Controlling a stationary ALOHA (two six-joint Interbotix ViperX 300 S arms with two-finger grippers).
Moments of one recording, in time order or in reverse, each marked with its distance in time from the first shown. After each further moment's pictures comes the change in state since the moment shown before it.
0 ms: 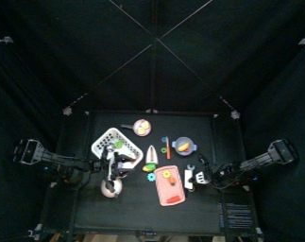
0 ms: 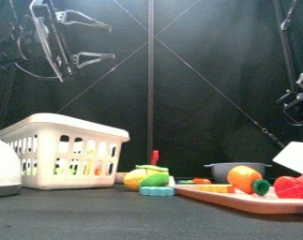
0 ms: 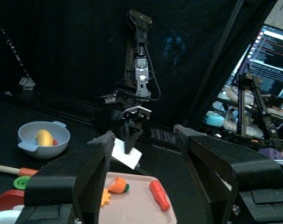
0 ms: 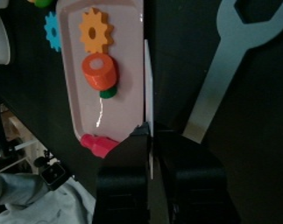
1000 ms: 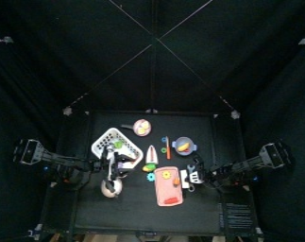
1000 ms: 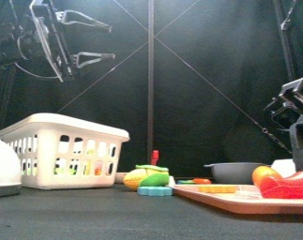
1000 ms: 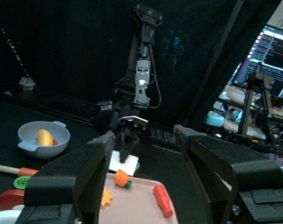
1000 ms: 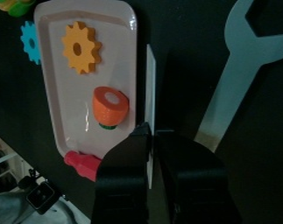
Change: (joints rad) left arm 0.000 0.000 0.000 0.000 0.002 0.000; right arm -0.078 0.187 -0.071 -0.025 -0.060 0.000
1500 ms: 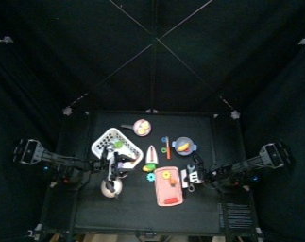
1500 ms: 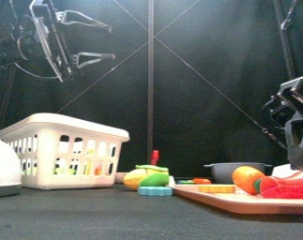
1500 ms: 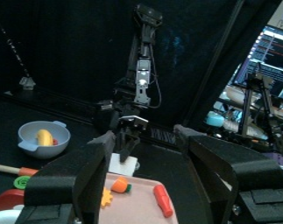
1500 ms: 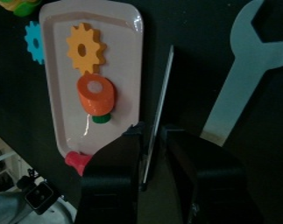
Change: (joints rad) left arm -0.002 0.000 0.002 -0.002 -0.002 -0.002; right arm 0.002 -0.002 -0.011 -0.021 0.006 -0.003
